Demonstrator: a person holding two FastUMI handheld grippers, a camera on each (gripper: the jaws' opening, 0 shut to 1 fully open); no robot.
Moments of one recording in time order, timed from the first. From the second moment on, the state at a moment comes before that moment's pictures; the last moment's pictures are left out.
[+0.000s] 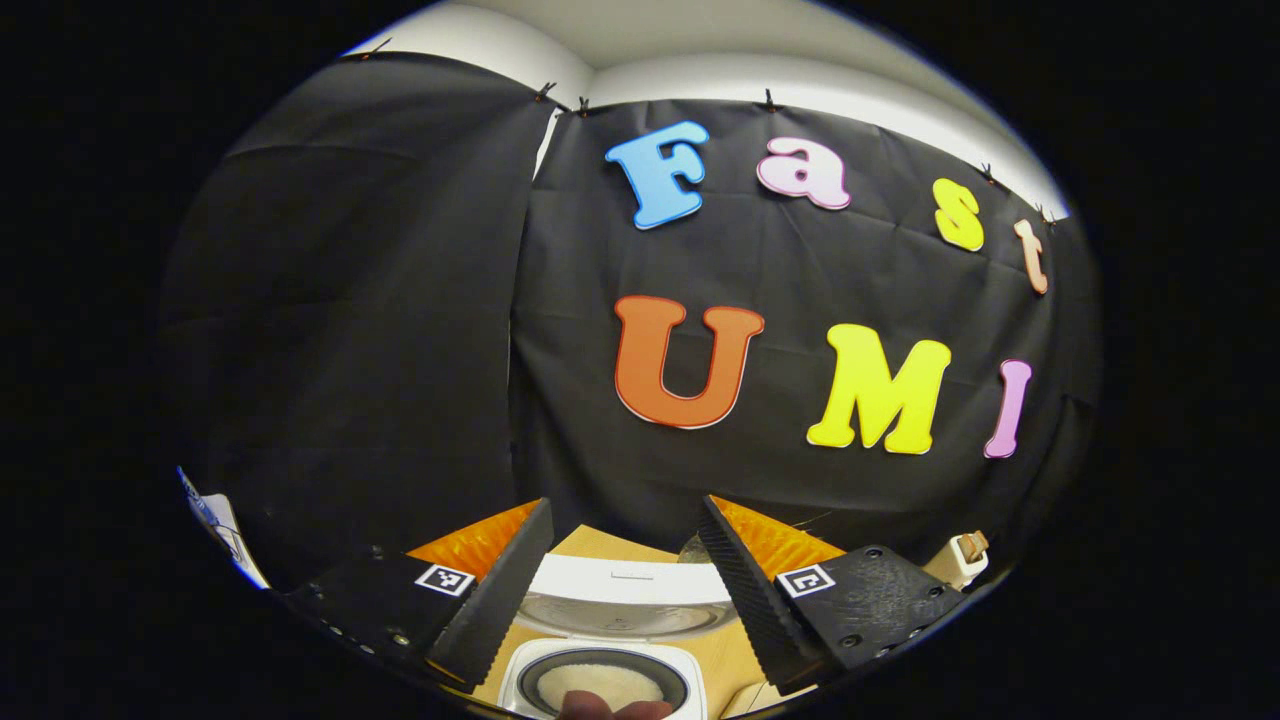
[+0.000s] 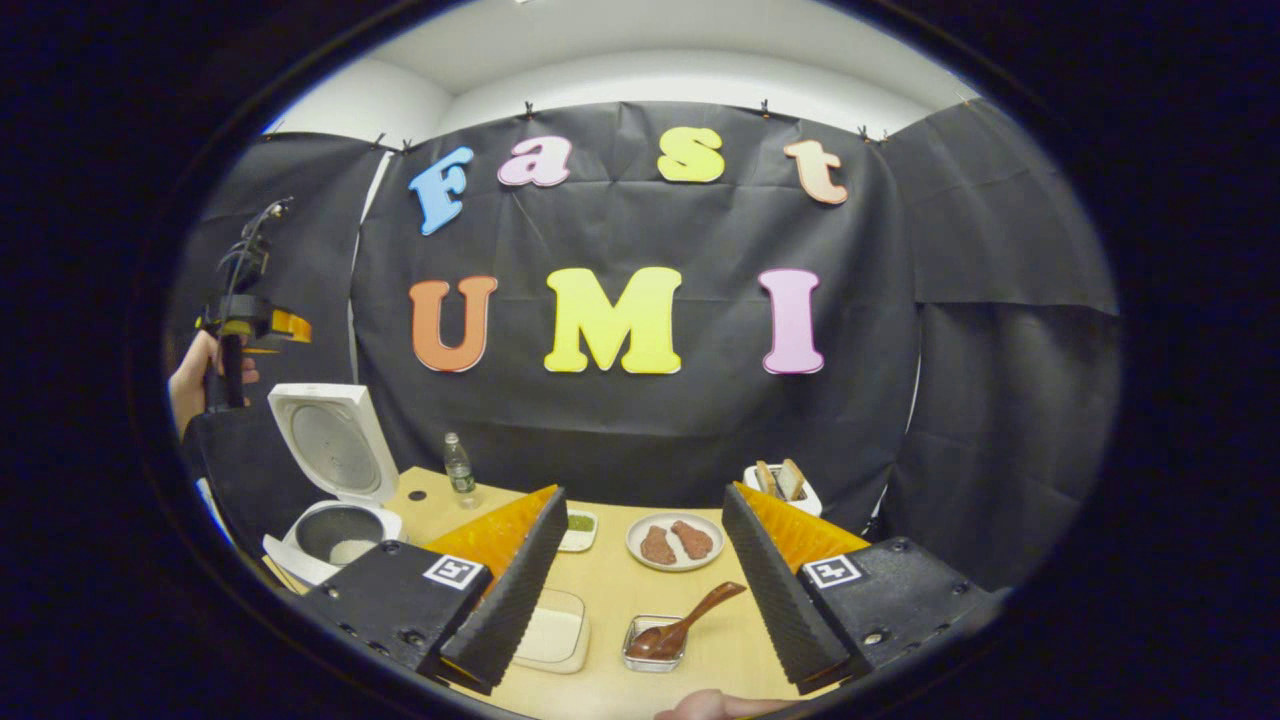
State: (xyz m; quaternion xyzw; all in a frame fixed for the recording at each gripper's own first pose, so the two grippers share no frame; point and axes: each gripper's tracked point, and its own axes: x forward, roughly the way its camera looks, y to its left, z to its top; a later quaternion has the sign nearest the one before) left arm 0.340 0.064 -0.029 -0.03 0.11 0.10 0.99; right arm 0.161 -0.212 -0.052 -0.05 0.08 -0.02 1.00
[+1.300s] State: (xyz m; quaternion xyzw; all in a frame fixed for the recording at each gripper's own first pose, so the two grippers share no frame) left arm 0.272 0.058 -0.108 -0.03 0.24 0.09 0.97; right arm 0.134 -0.043 -0.015 -0.10 0.05 0.07 0.99
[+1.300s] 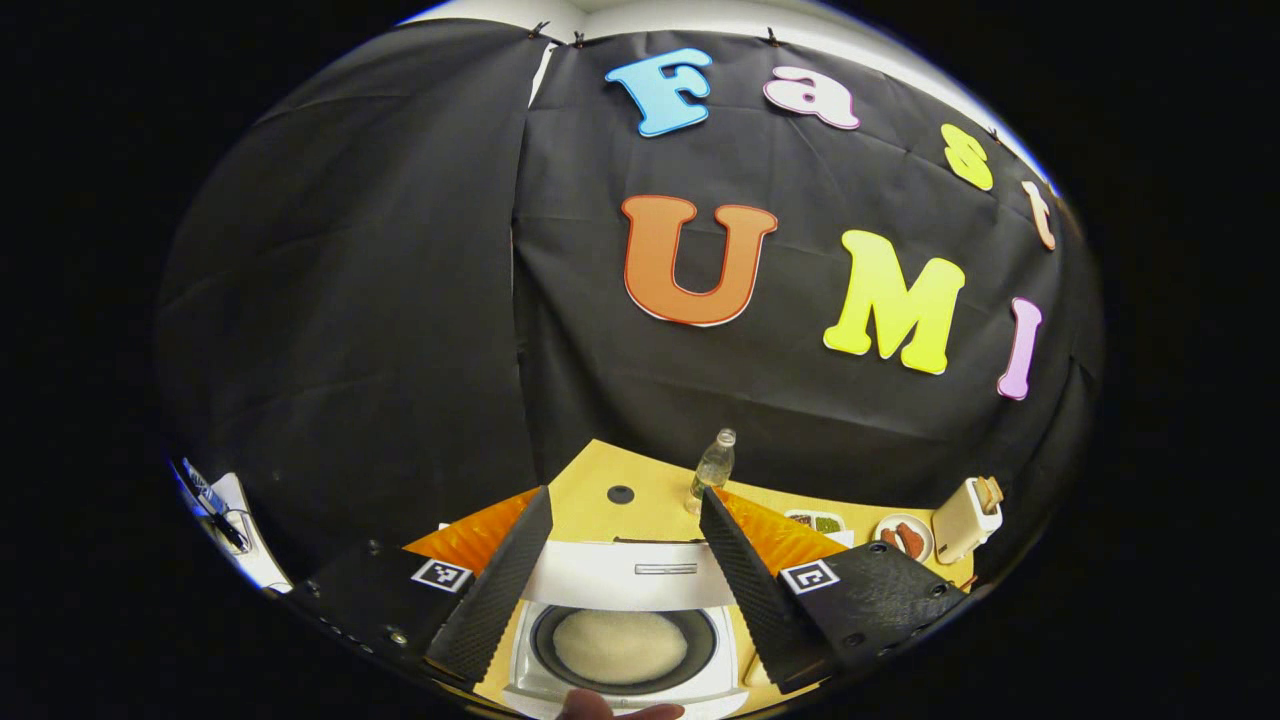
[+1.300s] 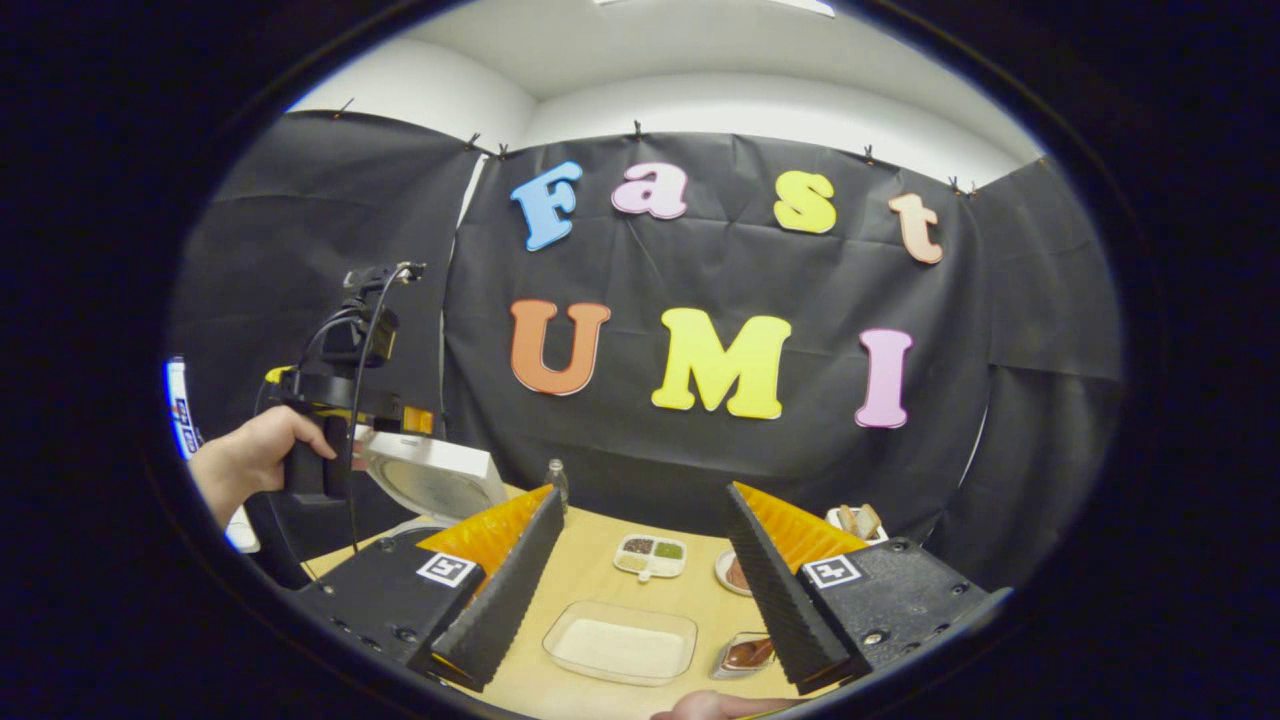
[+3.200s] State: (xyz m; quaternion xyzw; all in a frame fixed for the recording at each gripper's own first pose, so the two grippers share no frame) left arm 0.141 0.042 -0.295 0.00 0.32 0.11 0.94; right arm 0.134 -0.095 -0.117 0.03 0.14 0.05 0.99
